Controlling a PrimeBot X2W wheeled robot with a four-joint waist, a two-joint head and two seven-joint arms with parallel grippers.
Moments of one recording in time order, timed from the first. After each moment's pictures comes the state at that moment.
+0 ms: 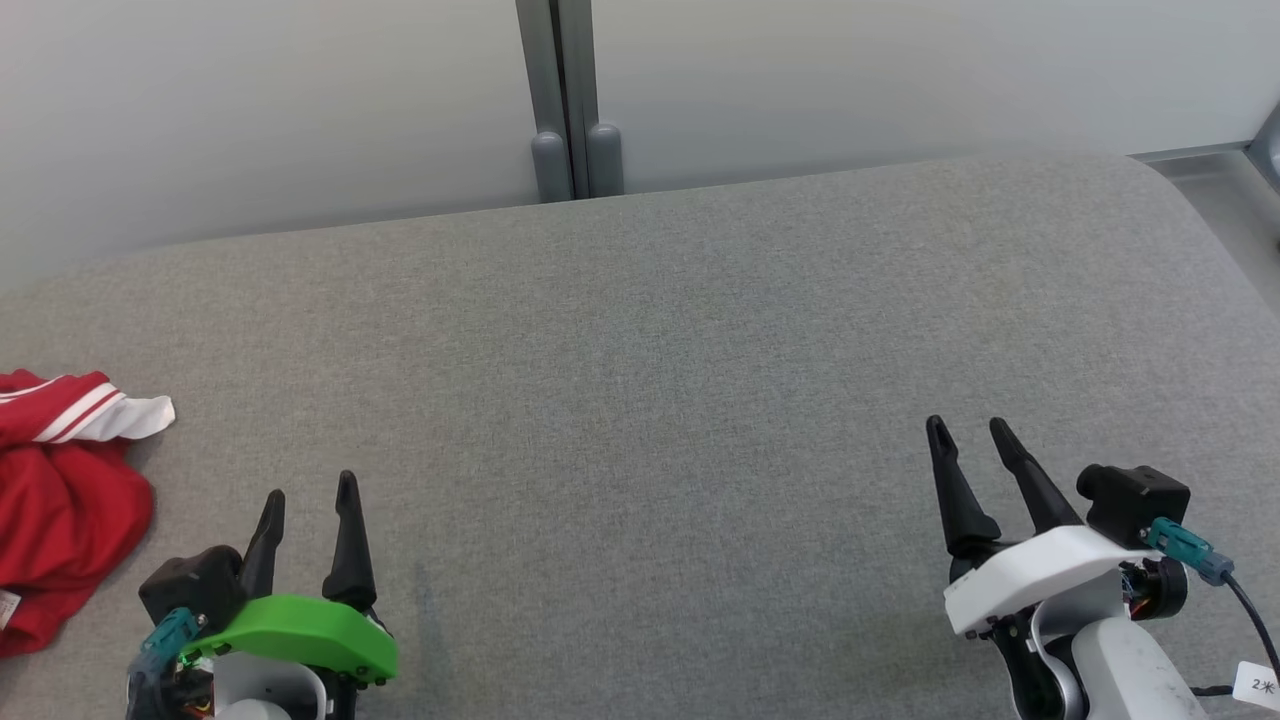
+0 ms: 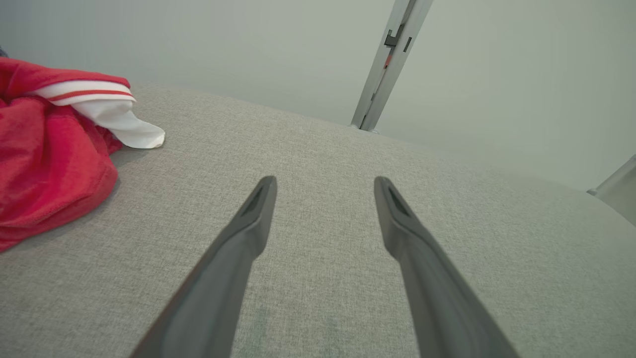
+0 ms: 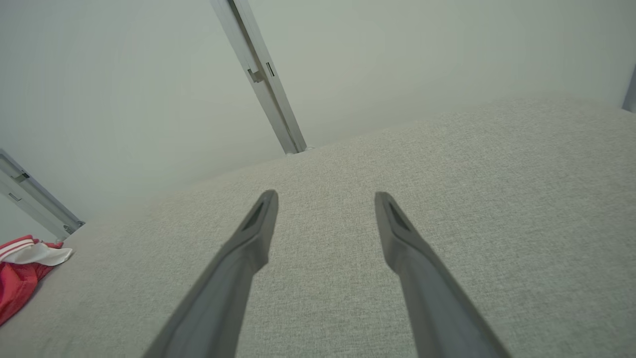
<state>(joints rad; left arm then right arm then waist) -0.10 0.08 -0.03 0.34 -0.43 -0.10 -0.17 -0.16 -0.04 0.05 0.29 0.42 0.13 -0.17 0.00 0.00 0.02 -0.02</state>
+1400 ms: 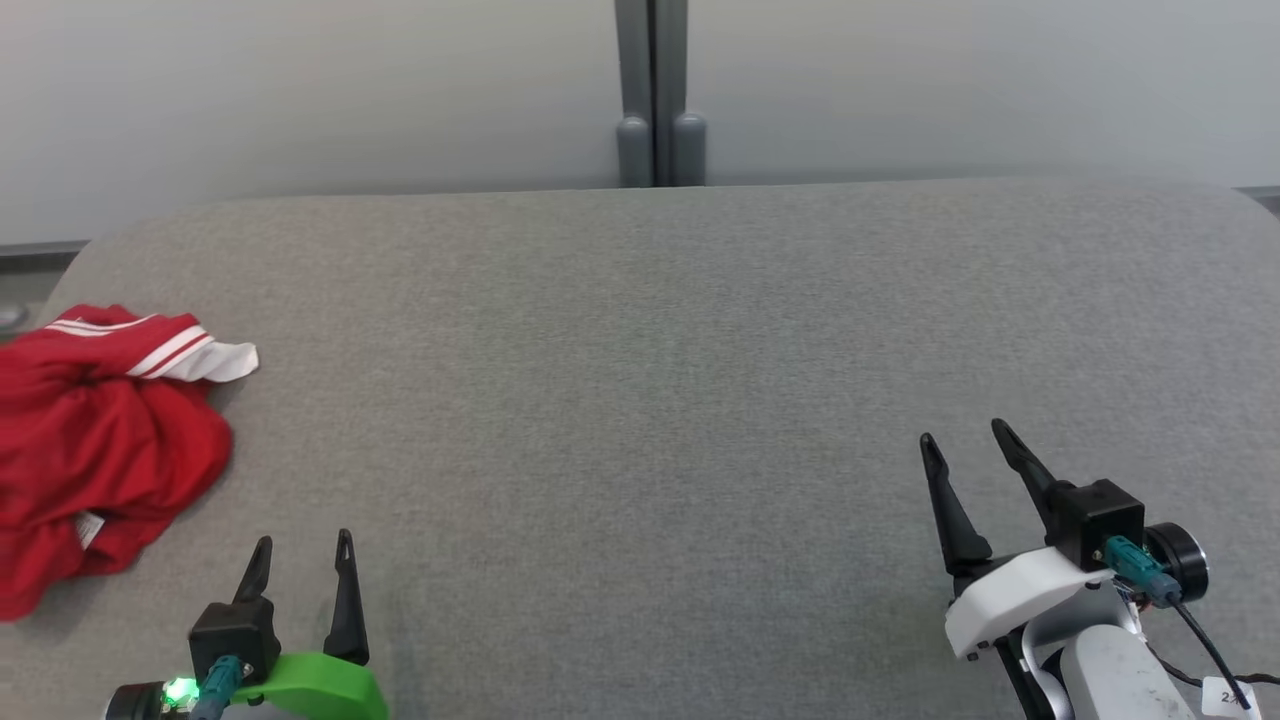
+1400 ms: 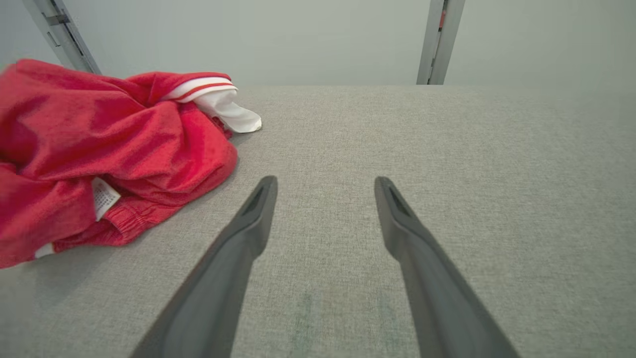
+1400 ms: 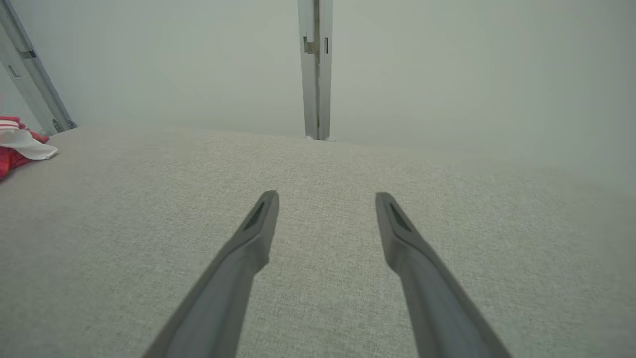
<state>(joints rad) -0.05 0.06 0.04 0.42 -0.08 -0.09 -0.26 -0.16 -0.05 0.02 0.33 0.08 0.13 -0.26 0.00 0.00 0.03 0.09</state>
